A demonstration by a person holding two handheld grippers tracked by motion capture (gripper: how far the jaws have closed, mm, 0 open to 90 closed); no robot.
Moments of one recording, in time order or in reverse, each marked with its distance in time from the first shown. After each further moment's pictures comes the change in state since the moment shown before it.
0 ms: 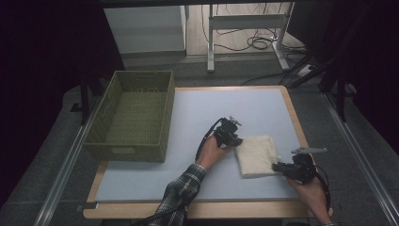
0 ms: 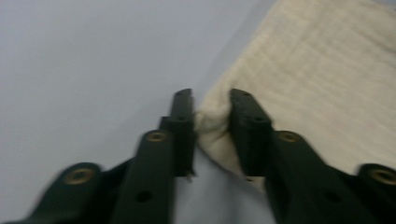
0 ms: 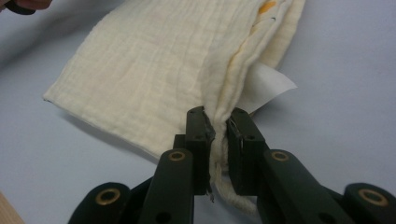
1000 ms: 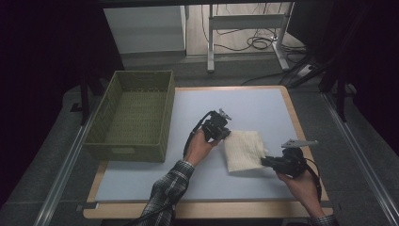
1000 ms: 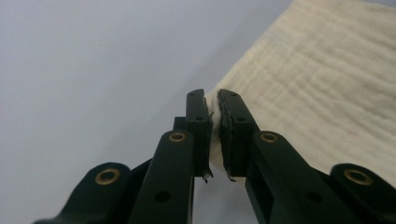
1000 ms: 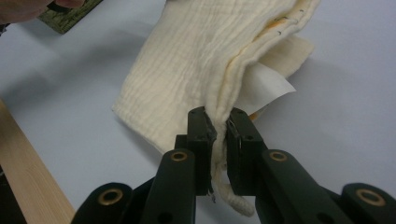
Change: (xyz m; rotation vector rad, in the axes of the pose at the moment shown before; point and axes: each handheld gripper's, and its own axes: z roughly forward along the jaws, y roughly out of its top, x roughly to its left) left arm 0.011 0.001 -0.061 -0.013 0.133 0.079; right arm 0.038 0.034 -0.001 -0.046 0.109 -0.082
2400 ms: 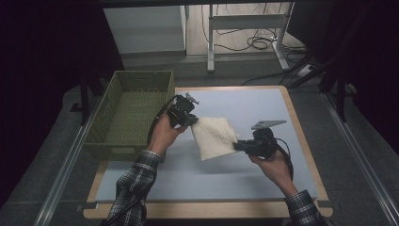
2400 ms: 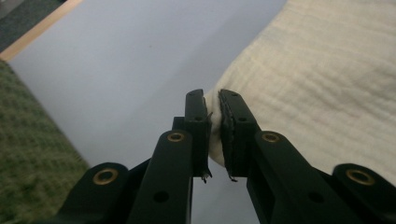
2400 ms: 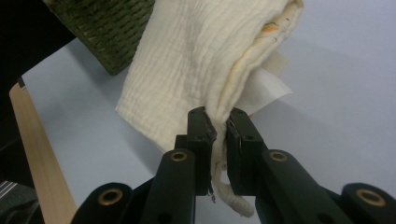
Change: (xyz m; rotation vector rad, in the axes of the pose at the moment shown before) left arm 0.065 -0.015 -0.103 0.086 0.123 -0.024; right arm 0.053 0.078 0.044 -0.012 0.105 -0.103
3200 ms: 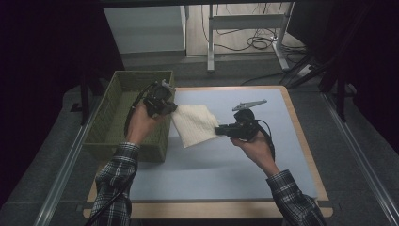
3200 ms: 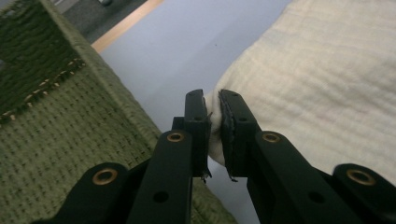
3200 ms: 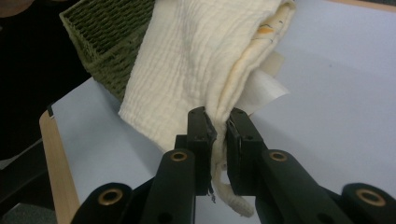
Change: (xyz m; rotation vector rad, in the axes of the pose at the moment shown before) left arm 0.049 -0.011 -0.053 -0.023 0.097 -0.035; right arm 0.015 0.064 0.030 -0.020 0.079 -0.021
